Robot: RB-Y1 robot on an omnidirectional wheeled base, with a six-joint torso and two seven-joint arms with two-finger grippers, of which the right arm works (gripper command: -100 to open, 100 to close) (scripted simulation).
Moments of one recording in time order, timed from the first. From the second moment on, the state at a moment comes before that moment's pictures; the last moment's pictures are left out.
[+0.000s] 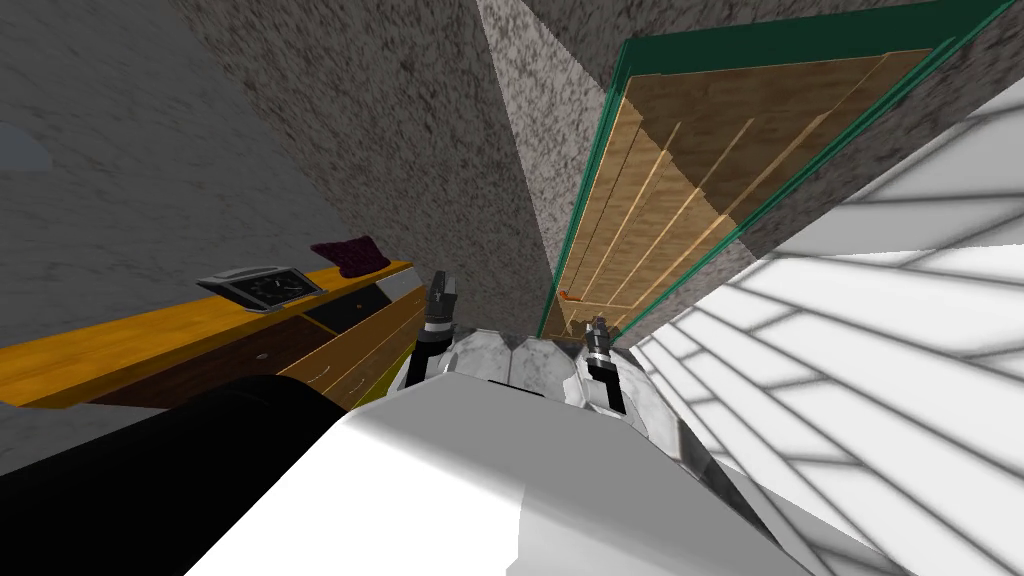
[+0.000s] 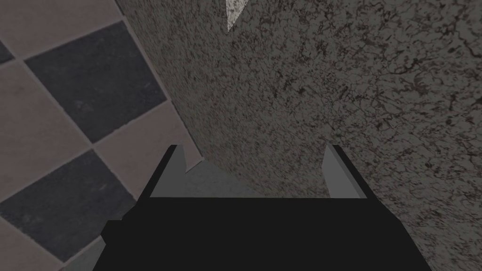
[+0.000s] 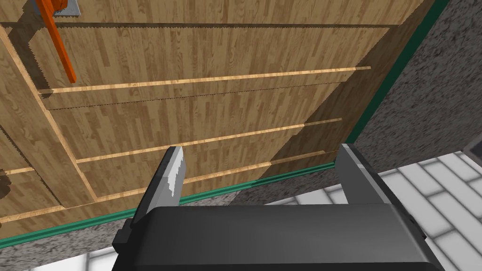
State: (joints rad) arm 0.18 -0.14 -0.08 -1.49 -0.06 -0.60 -0.02
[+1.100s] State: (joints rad) arm 0.07 -0.17 -0.11 -1.17 -0.11 -0.68 -0.03
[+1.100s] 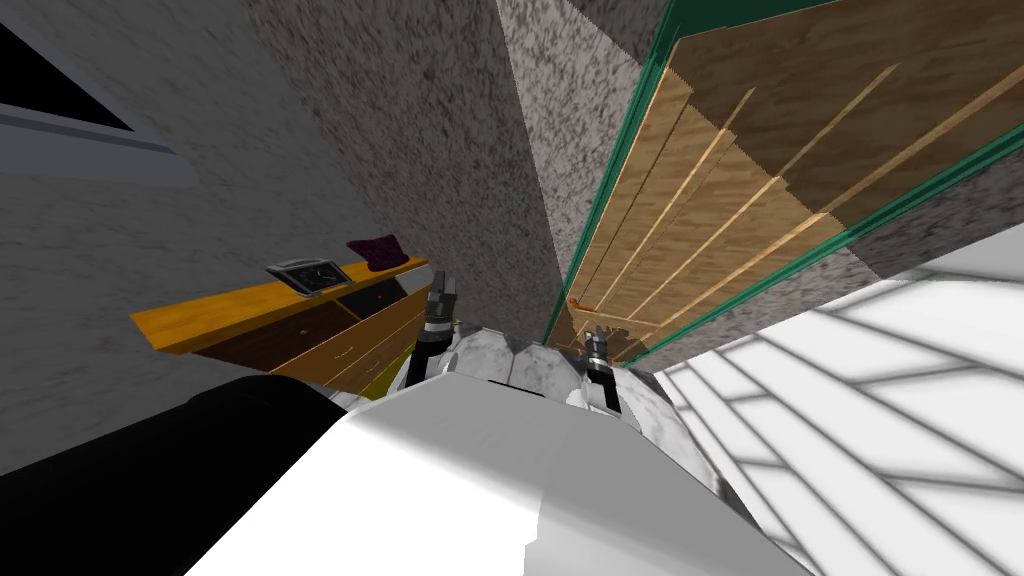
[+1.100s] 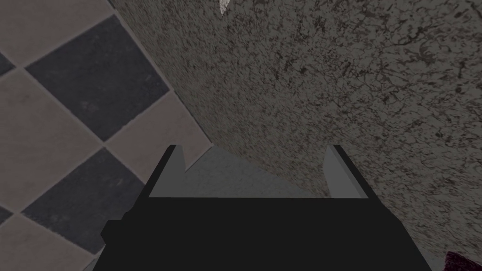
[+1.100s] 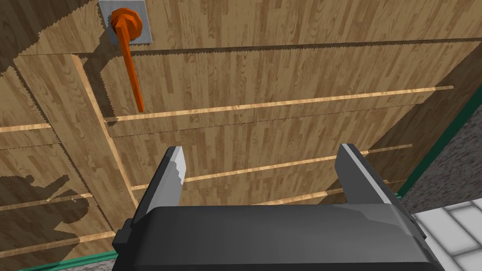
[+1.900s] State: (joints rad) arm 0.00 -0.20 -0.13 -0.95 -0.15 -0.74 -0.04
